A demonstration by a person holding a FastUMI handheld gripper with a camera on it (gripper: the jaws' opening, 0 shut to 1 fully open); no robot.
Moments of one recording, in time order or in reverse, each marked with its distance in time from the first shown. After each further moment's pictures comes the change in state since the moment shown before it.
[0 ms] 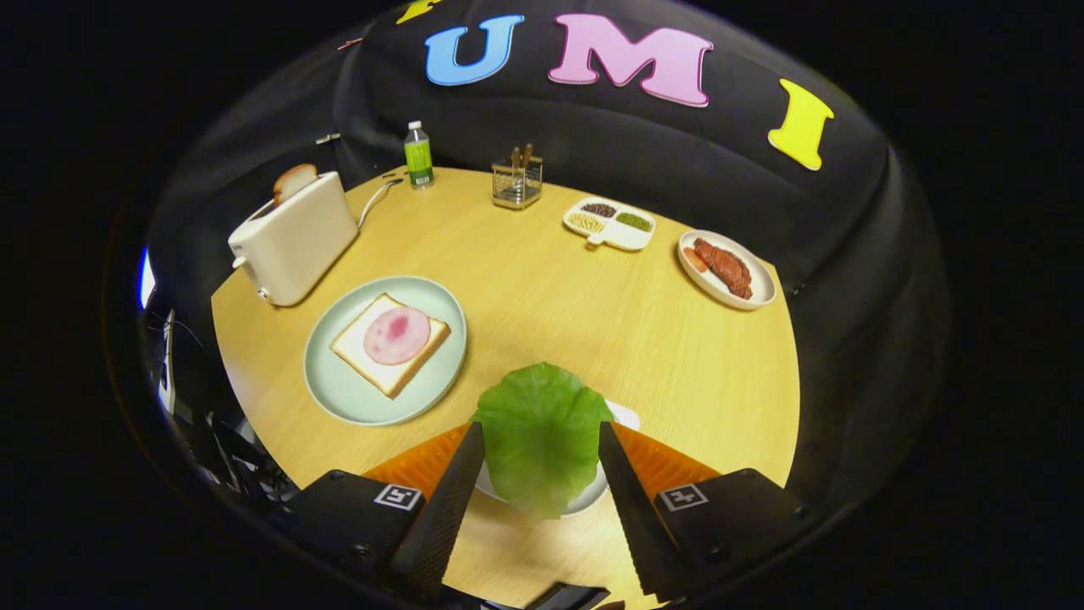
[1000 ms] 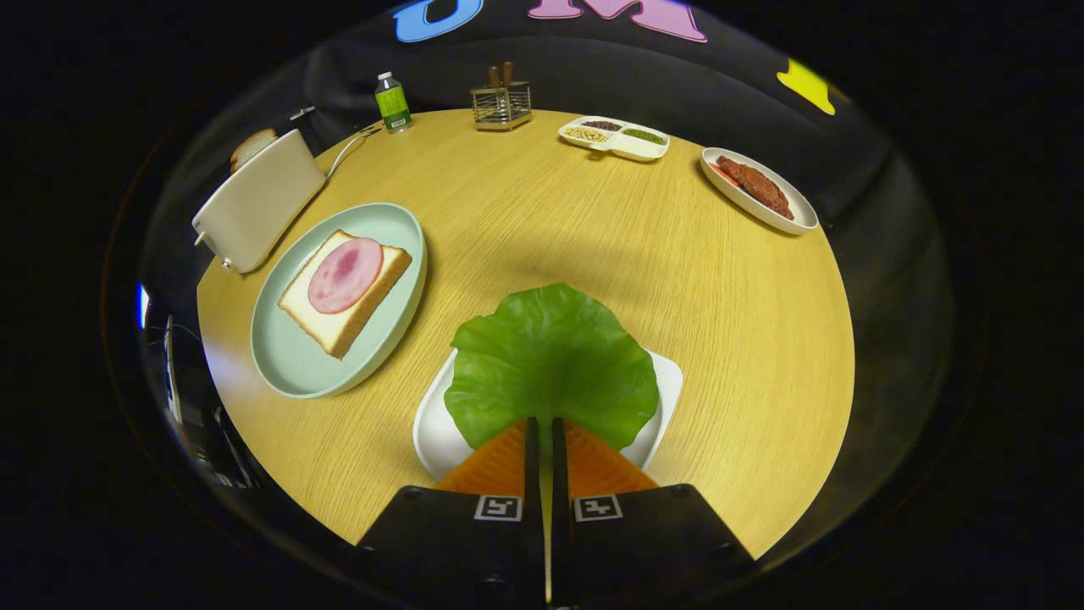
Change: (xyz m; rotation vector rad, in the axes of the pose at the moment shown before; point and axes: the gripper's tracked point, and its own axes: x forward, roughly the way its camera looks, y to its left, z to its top) arm 0.046 -0.013 -0.041 0.051 0.136 0.019
